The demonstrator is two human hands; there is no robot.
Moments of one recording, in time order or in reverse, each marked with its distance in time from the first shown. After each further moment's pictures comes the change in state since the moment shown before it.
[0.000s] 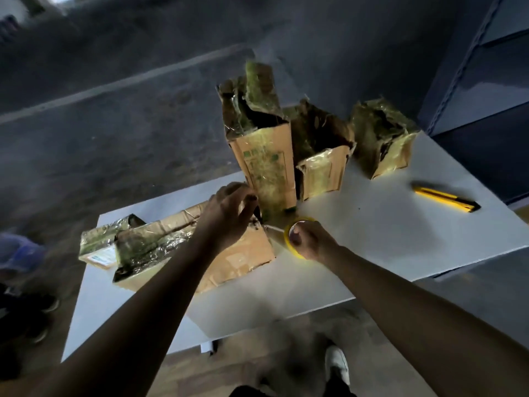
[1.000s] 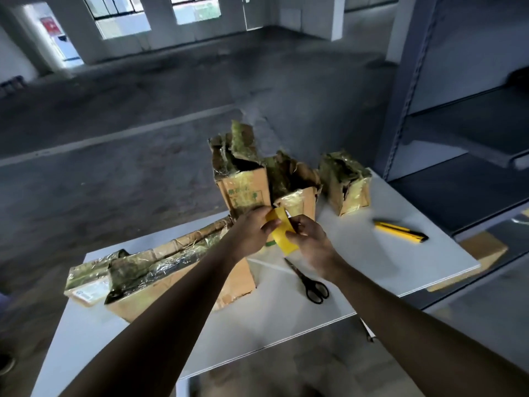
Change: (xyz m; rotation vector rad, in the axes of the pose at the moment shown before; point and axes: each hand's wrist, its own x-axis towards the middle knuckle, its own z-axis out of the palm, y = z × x) left_hand 0.038 0.079 0.007 -0.201 -0.158 -0.128; right_hand -0.112 -0.035 -0.084 0.936 0.317 -0.301
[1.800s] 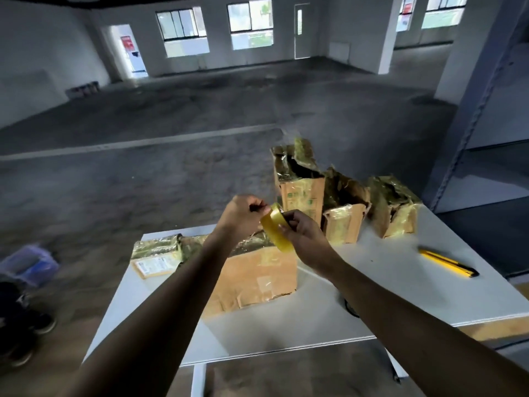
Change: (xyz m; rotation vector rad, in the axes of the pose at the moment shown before) left_hand -0.085 -0.031 -0.114 -0.285 0.314 -0.260; right_hand -0.025 -0.051 0.120 -0.134 -0.227 -0.174
